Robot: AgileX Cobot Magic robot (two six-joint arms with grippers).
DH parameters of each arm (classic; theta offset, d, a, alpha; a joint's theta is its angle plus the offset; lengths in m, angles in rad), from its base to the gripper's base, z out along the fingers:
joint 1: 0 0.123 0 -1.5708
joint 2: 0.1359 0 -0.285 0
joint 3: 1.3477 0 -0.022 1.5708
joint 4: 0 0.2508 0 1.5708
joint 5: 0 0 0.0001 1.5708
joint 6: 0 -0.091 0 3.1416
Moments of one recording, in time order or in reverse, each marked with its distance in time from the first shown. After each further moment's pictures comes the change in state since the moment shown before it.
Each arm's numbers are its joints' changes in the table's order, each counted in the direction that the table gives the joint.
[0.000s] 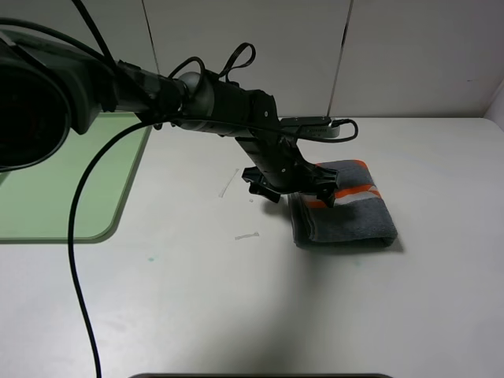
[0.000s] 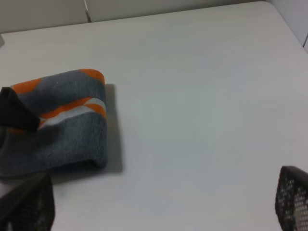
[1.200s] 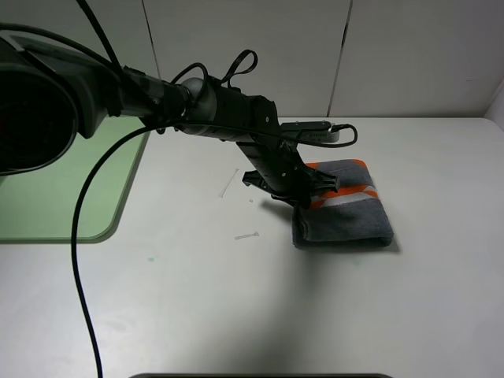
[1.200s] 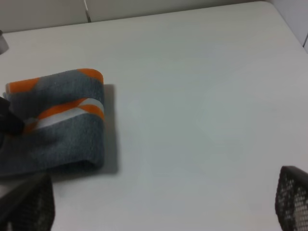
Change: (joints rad) left arm -0.002 0.012 0.000 0.004 0.004 0.000; right arm 0.000 0.000 0.000 0.000 0.000 0.000
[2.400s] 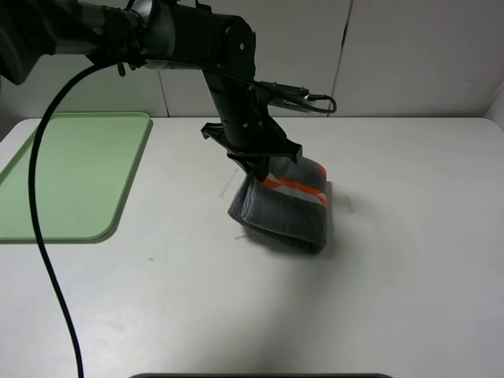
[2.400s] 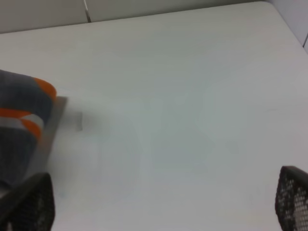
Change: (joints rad) left arm 0.084 -0.138 -0.108 0.280 -0.456 0.021; right arm 0.000 0.000 0.000 0.000 0.000 0.000
